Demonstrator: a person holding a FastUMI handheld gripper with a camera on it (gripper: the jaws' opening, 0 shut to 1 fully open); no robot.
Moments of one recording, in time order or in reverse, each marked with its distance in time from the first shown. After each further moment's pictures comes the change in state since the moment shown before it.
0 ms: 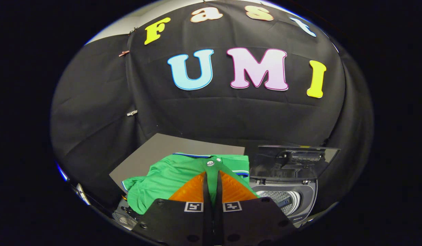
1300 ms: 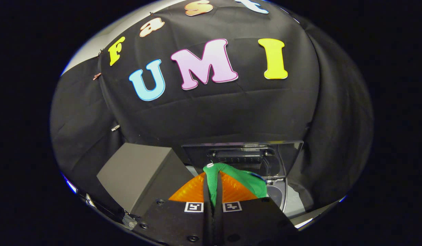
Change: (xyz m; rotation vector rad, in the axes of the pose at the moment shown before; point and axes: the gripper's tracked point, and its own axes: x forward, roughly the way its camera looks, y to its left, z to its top) arm -0.011 -0.235 -0.019 0.164 0.049 -0.012
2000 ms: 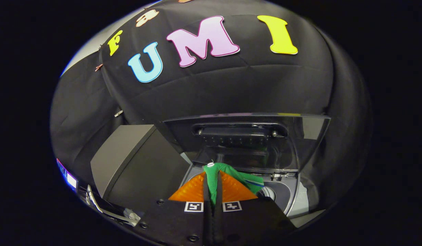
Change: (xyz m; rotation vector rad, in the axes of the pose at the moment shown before) arm 0.074 -0.030 -0.058 -0.028 0.116 0.116
